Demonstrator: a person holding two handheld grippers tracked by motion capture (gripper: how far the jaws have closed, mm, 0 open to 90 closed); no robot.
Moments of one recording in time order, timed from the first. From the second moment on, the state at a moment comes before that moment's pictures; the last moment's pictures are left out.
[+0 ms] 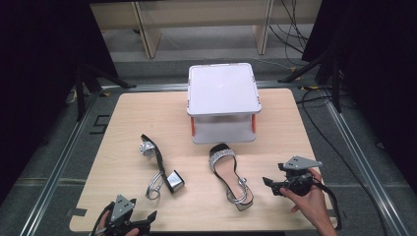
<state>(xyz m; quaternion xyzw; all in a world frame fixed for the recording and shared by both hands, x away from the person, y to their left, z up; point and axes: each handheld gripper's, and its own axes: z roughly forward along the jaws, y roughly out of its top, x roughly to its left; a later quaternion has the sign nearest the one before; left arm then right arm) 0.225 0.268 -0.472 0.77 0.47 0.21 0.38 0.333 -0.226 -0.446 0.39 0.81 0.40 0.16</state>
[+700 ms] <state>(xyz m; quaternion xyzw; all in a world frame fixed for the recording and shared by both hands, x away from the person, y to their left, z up) 0.227 0.270 -0.472 0.78 0.46 0.22 0.37 0.298 -0.162 -0.434 0.32 0.85 0.41 0.10</state>
